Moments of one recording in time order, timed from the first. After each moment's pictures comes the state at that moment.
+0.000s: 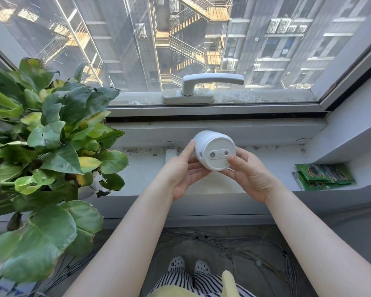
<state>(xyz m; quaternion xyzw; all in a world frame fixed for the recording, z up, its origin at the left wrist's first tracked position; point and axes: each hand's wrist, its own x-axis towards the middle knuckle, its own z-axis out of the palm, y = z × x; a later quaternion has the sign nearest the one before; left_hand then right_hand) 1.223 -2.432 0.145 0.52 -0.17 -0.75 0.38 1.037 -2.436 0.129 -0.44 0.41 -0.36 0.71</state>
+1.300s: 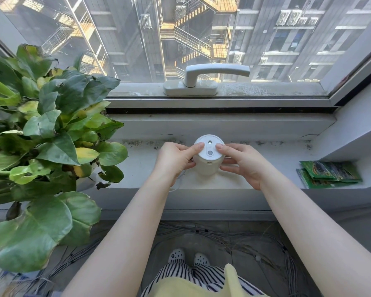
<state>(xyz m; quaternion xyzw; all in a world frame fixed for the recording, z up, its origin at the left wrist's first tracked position) 1.230 -2.441 0.134 0.66 -0.33 -0.56 0.37 1.051 -2.451 0.135 -0.42 0.56 -0.27 0.66</state>
